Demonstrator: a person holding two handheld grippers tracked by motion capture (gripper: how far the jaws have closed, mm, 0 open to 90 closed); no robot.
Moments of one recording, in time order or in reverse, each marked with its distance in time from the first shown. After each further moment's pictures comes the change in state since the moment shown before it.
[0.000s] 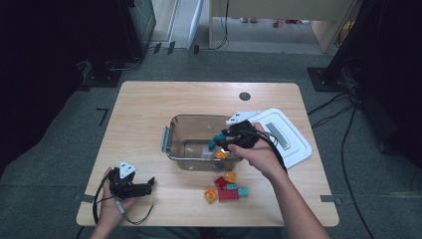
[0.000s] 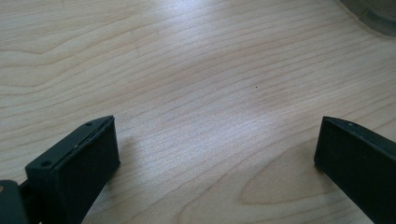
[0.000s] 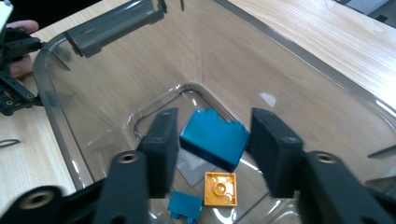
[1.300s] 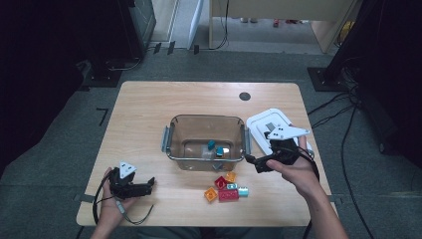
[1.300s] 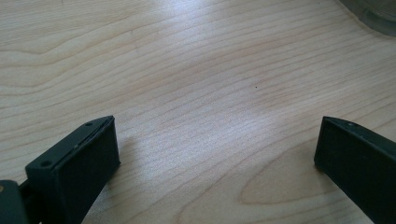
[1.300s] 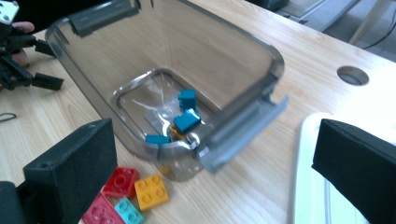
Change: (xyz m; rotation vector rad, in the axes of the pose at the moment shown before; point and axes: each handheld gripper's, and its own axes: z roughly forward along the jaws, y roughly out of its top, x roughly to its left) left arm 0.000 0.000 0.000 0.003 -0.001 0.002; right arm -0.015 -0.062 -0.087 -0.117 -0.096 0.018
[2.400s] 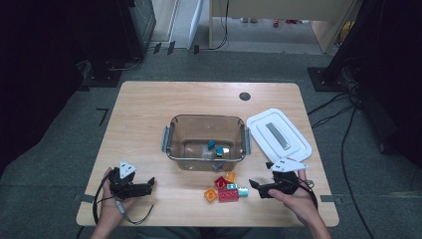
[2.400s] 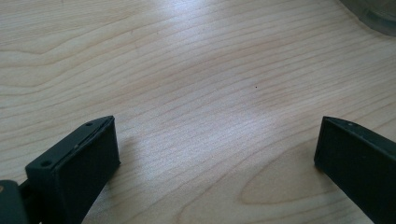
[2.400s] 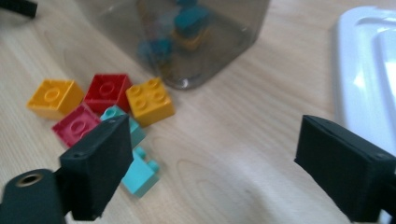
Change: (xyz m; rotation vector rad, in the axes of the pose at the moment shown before) left arm 0.000 0.000 0.000 -0.001 0.000 0.000; right arm 0.010 -0.106 0.025 0.059 -0.003 0.054
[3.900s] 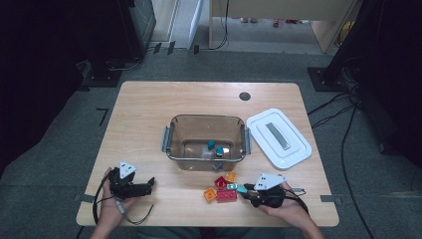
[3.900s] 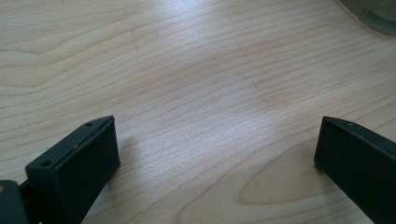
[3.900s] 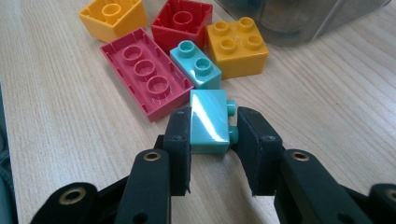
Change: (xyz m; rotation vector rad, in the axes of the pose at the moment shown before) left arm 0.000 0.000 0.000 0.000 0.000 0.000; right arm 0.025 -0.027 0.029 0.092 0.166 -0.197
